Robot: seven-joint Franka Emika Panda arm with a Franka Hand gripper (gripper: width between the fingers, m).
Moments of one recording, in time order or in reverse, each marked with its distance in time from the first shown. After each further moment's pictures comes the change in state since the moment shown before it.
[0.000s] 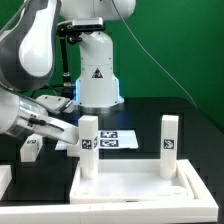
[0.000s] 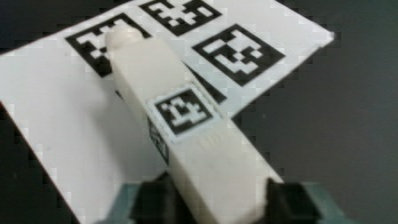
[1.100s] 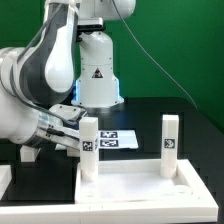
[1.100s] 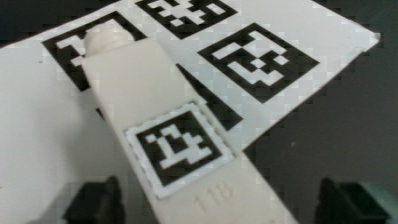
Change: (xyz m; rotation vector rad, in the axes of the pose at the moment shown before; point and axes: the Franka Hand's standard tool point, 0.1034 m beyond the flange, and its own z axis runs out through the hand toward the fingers) arm 0.009 -0.002 0.033 -0.044 -0.013 0.002
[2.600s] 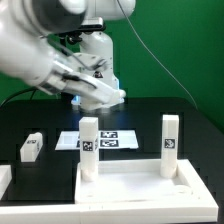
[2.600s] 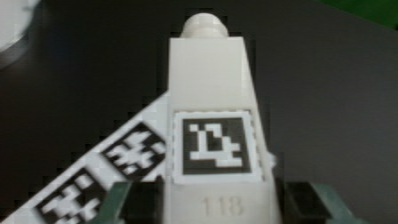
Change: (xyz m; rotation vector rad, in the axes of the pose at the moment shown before) arm -0.113 -0.055 -0.028 0.093 0.048 0.136
